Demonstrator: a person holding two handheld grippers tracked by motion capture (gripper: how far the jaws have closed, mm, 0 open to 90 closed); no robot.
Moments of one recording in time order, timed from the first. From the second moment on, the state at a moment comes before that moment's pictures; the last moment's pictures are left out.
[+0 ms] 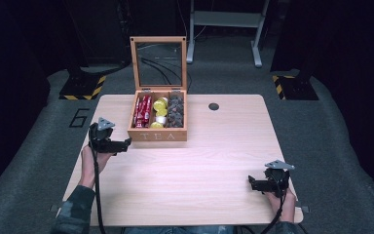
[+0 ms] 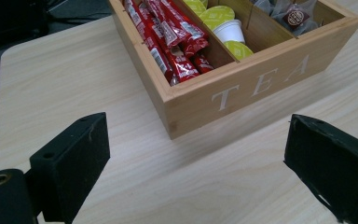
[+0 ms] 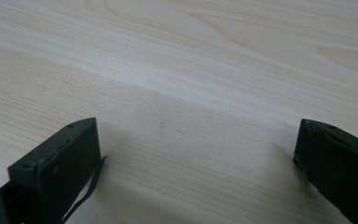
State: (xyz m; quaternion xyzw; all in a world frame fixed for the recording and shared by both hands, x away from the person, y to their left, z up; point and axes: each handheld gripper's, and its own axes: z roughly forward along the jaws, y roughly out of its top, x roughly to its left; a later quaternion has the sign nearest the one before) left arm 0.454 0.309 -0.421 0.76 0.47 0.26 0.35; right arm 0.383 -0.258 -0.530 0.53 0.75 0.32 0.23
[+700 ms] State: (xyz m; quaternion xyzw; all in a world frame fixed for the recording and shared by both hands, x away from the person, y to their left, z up) left arm 0.502 0.290 -0.415 0.77 0.47 0.25 0.35; right arm 0.383 -0.258 -0.530 0.53 0.75 0.32 0.23
